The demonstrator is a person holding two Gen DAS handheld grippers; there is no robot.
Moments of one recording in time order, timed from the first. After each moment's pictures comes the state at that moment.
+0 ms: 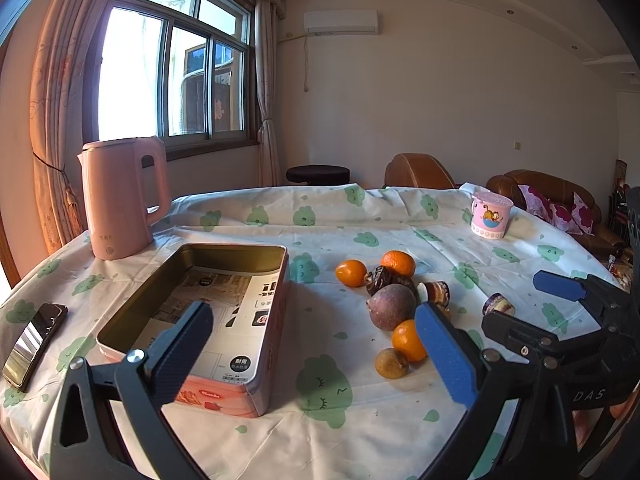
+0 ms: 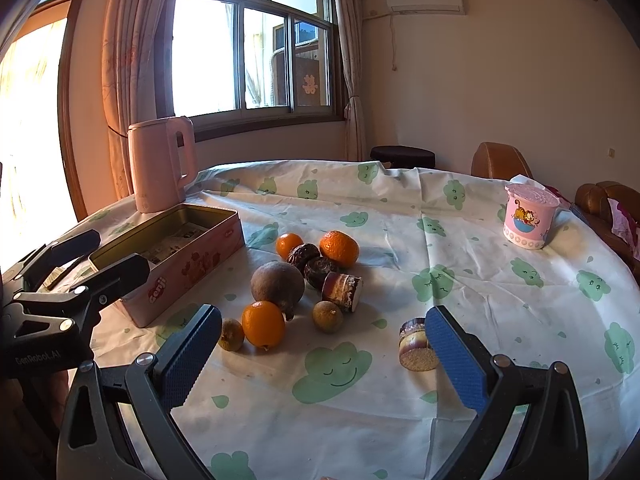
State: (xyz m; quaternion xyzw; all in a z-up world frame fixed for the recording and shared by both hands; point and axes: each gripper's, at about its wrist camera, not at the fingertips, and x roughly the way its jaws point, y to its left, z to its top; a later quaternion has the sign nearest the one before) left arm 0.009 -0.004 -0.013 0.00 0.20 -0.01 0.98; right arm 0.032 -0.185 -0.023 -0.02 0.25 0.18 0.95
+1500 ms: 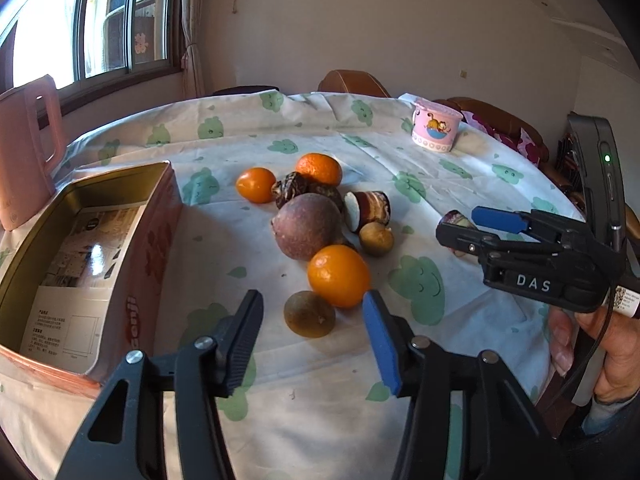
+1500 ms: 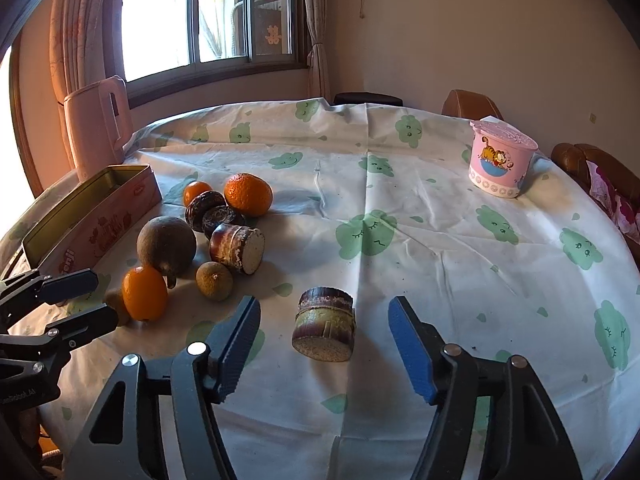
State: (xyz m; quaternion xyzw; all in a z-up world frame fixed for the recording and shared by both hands) left arm 0.057 -0.051 -0.059 0.01 0.36 -0.14 0.92; right arm 0.091 -0.227 -0.061 -0.02 0.36 0.13 0.92
